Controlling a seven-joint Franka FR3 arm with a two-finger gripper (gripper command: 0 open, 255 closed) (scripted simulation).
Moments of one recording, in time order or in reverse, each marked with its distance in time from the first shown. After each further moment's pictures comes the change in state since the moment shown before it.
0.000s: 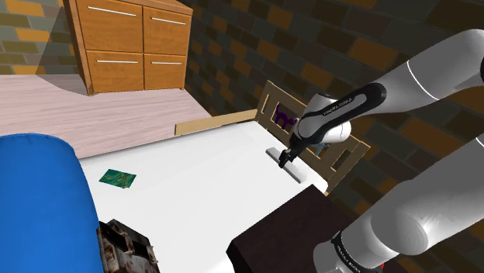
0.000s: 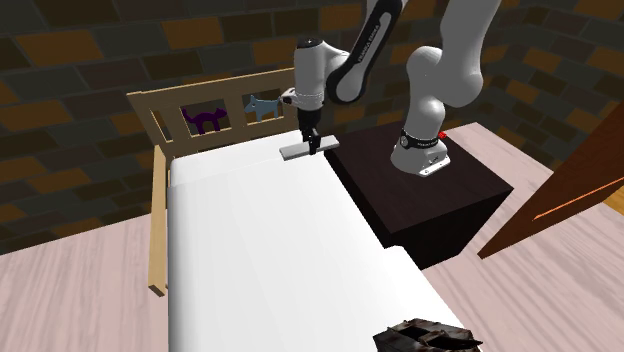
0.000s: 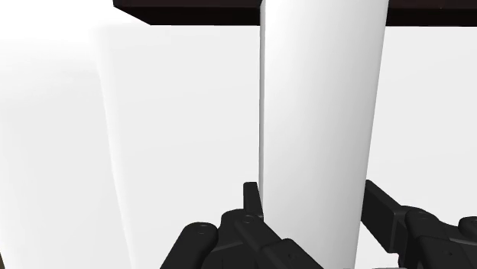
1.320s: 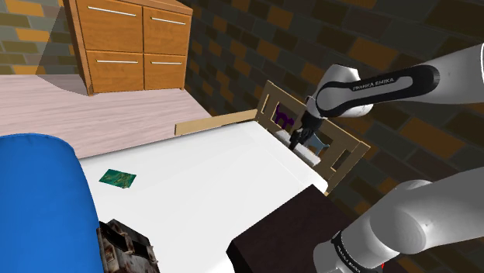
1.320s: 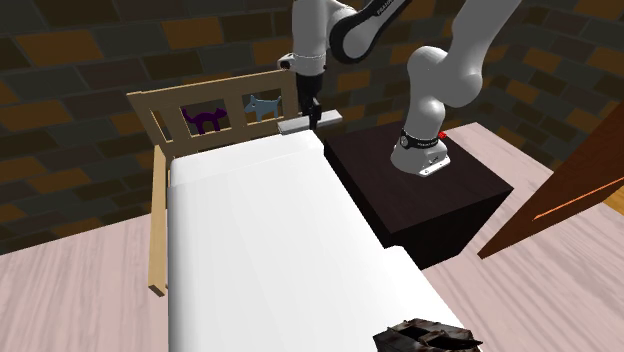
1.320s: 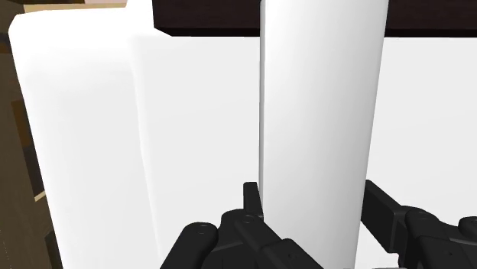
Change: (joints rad) arm -0.030 -0.286 0.032 0.074 -0.064 -0.357 0.055
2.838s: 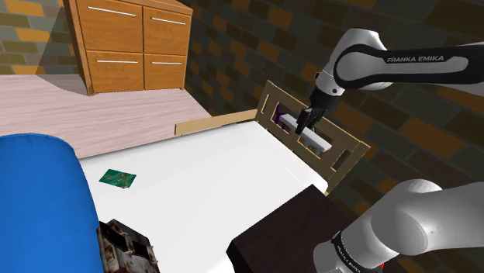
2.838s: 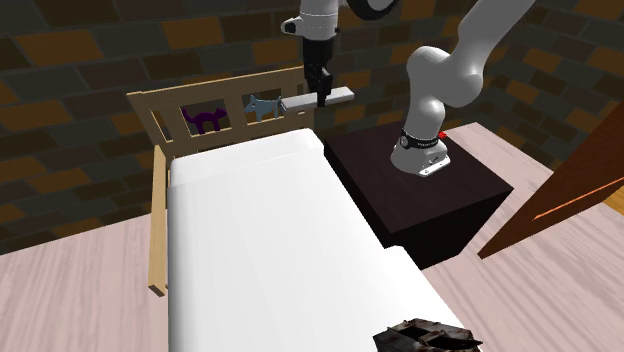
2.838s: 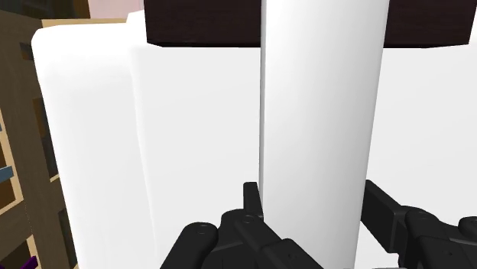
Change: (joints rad) arm 0.028 -0.200 0.089 0.111 0.030 -0.313 0.084
